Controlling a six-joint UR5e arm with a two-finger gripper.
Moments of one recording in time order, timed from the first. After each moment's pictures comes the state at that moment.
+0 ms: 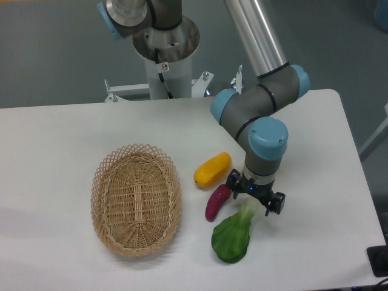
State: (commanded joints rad) arm 2.54 -2.13 -1.67 -0.76 1.52 1.15
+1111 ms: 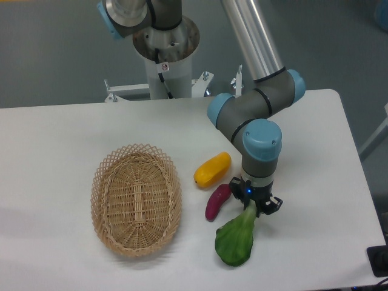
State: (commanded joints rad) arm 2.54 -2.11 -1.65 -0.73 1.53 1.16
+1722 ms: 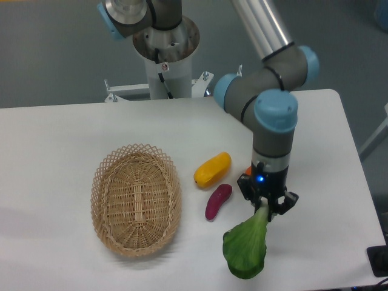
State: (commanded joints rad) arm 2.61 -1.94 -1.59 -0.74 1.25 1.14
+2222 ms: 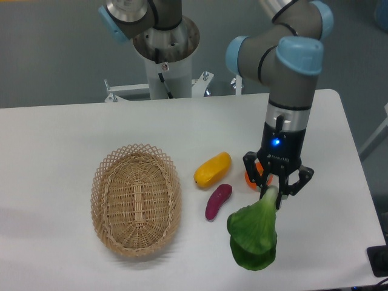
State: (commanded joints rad) arm 2.66 -1.86 -1.61 -0.74 1.10 1.05
